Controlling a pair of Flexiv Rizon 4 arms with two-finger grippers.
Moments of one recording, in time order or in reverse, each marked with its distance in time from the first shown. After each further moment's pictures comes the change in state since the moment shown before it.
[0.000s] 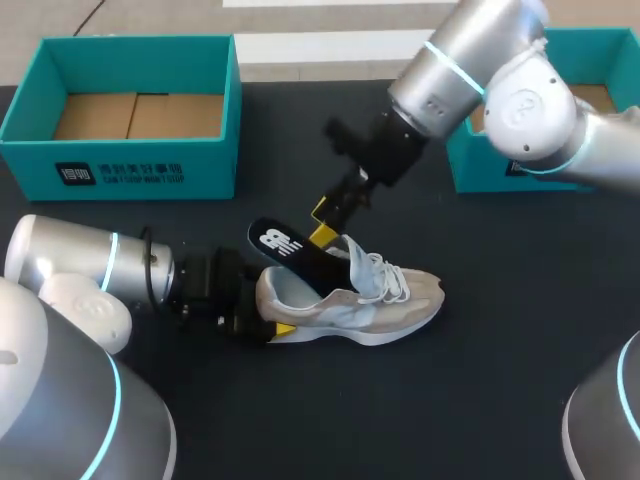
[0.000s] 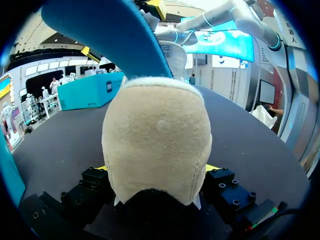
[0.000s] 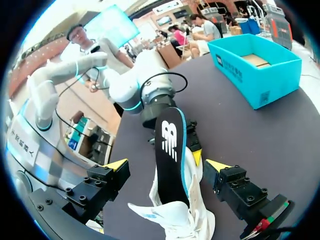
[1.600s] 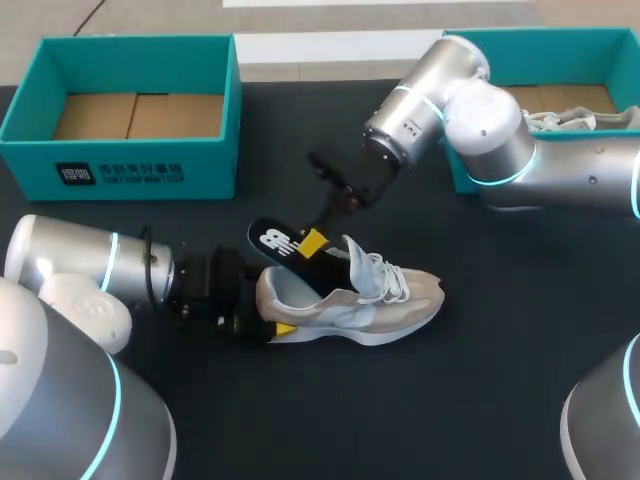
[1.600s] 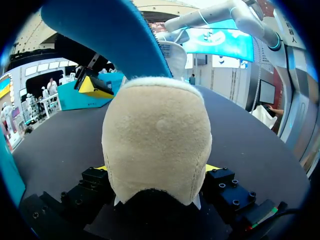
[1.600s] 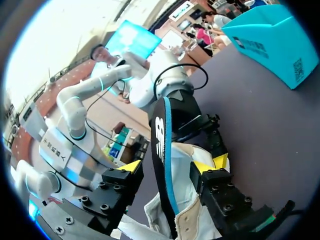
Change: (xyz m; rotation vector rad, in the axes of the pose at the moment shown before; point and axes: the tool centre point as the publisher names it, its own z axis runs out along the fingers) left arm 0.000 0.000 0.000 0.000 0.000 0.000; right arm -0.009 -0.006 0.046 -0.042 0.428 0.087
